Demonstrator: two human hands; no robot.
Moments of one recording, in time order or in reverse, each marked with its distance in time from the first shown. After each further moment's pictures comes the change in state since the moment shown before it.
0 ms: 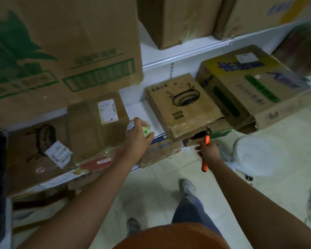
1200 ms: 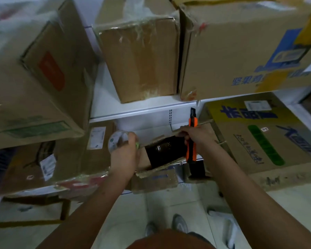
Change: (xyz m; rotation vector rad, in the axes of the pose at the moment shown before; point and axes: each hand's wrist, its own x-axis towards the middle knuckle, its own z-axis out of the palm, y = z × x) left_hand 0.058 0.135 0.042 0.625 0.244 -0.039; right_hand 0.086 -0.240 -0.079 0.248 -0.512 -0.002
